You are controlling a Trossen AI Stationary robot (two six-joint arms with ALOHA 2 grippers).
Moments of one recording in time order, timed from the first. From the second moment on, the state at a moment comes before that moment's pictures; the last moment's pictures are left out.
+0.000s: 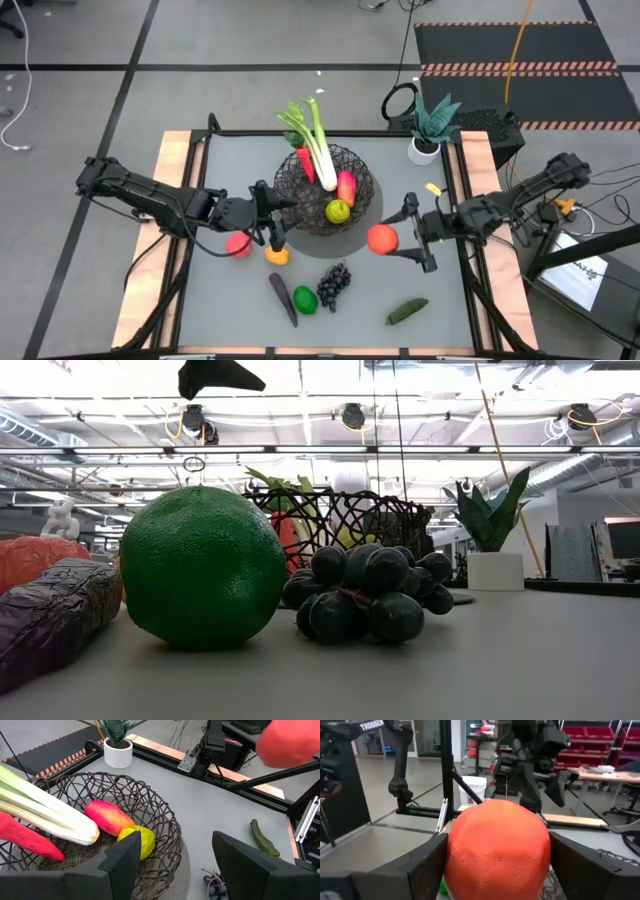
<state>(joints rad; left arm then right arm) -0.27 1.23 0.99 -0.23 -0.48 -0.47 0.45 0.83 0.59 0.18 0.24 0.01</state>
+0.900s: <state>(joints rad) -0.27 1.23 0.99 -0.23 -0.48 -0.48 0.41 0.94 0.59 0.45 0.16 0.24</state>
